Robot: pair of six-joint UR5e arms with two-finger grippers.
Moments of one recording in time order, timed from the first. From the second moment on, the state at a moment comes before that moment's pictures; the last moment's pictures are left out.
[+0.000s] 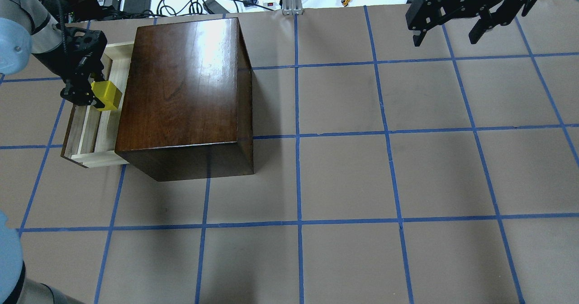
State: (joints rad) left arm -1.20 -1.90 -1.56 -1.34 1.56 1.94; right arm 1.54 -1.53 1.41 -1.53 -1.56 -0.04
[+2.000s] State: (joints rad) left arm -1.31 -1.71 -1.58 -1.37 1.58 1.47; right arm 1.54 -1.53 1.41 -1.53 -1.56 -0.04
